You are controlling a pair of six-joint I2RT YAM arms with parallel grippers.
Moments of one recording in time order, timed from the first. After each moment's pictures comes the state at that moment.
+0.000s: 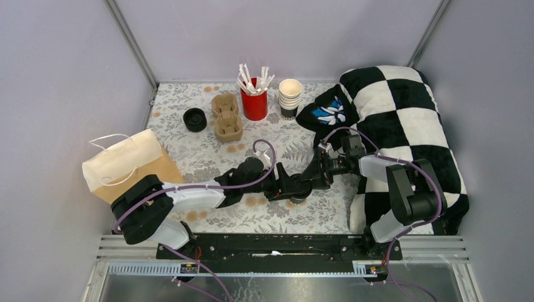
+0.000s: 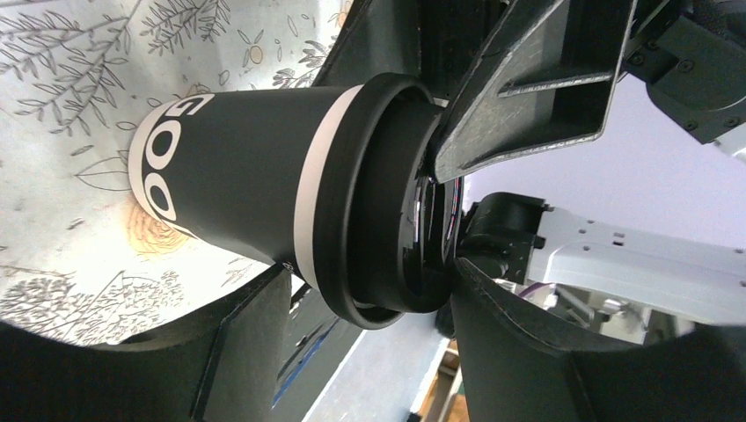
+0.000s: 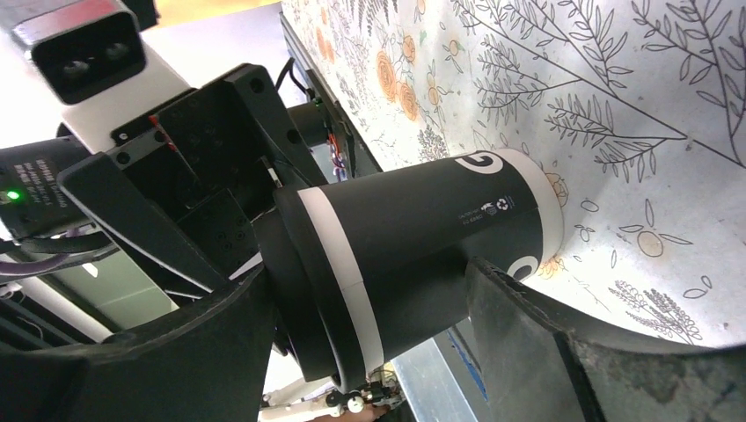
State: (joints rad) left arm -0.94 1.47 0.57 0.36 0.31 -1.22; right arm 0.22 1.59 0.64 -0.14 -1.12 0.58
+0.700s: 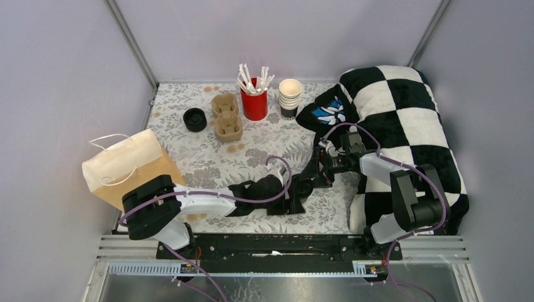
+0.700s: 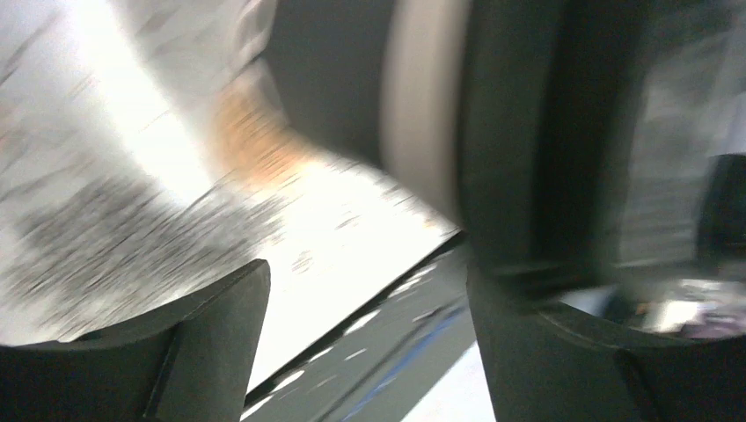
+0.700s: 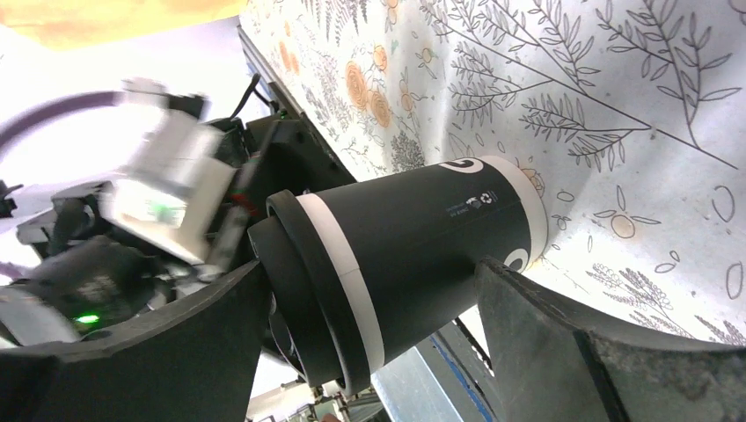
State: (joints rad) left arm -1.13 1.49 0.63 0.24 0.06 -1.16; right arm 0.23 1.53 0.68 -0.26 -1.02 0.50
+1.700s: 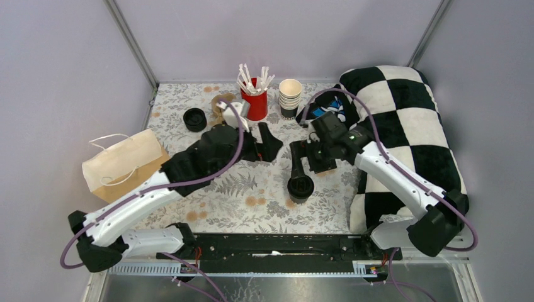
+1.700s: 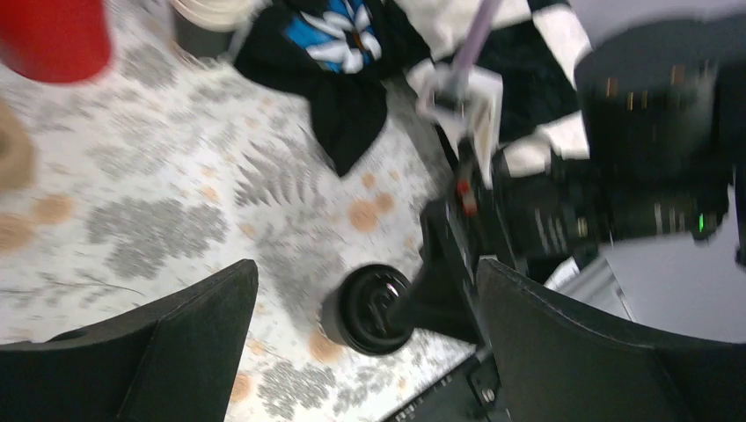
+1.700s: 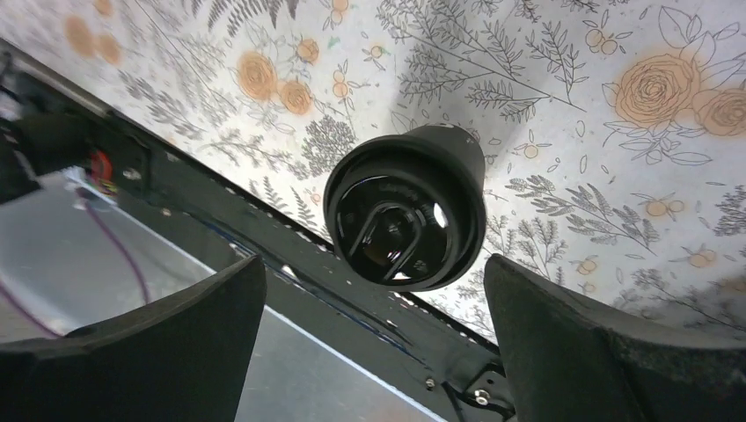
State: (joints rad) left arm -0.98 1.10 1.19 -0.44 -0.24 -0.62; right arm 0.57 1.34 1.20 -0.92 -0.30 0.37
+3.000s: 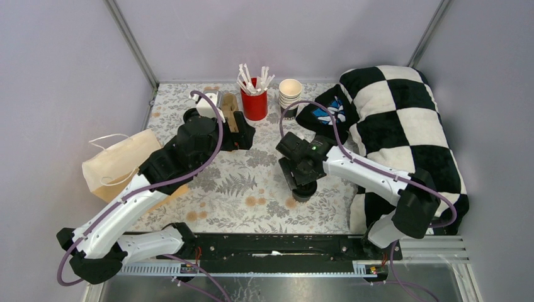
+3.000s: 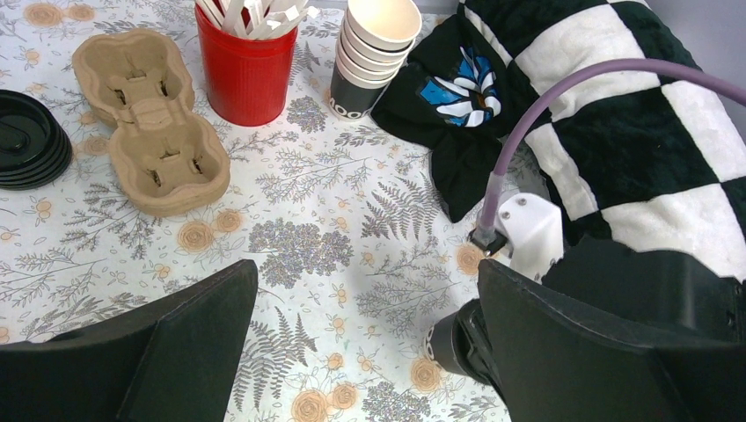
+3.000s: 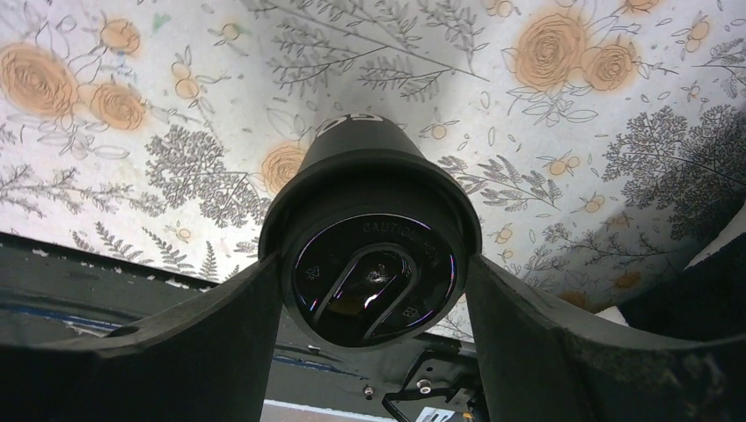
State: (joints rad) left arm -0.83 1.01 1.27 -0.60 -0.40 -0.49; right arm 0.92 1.54 1.27 -1.05 0.22 0.49
